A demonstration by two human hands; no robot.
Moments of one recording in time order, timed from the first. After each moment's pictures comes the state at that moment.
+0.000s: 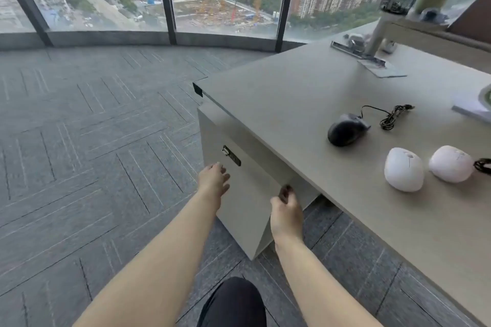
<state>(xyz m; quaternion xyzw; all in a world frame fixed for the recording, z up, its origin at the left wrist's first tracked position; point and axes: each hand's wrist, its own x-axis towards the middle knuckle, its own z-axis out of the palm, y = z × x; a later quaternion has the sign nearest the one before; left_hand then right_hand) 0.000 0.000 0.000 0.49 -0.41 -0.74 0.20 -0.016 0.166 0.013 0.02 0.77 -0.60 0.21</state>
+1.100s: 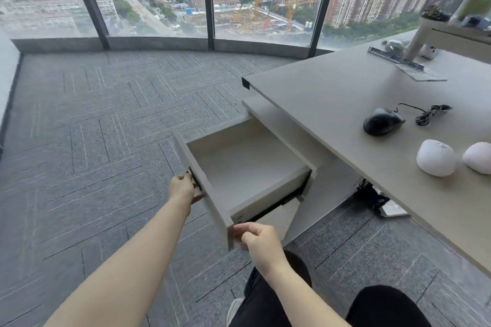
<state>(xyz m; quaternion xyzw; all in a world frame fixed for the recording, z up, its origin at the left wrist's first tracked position) 0.120 -0.063 -0.062 0.57 -0.40 -0.67 0.25 0.085 0.176 -0.021 -0.17 0.75 -0.50 0.40</state>
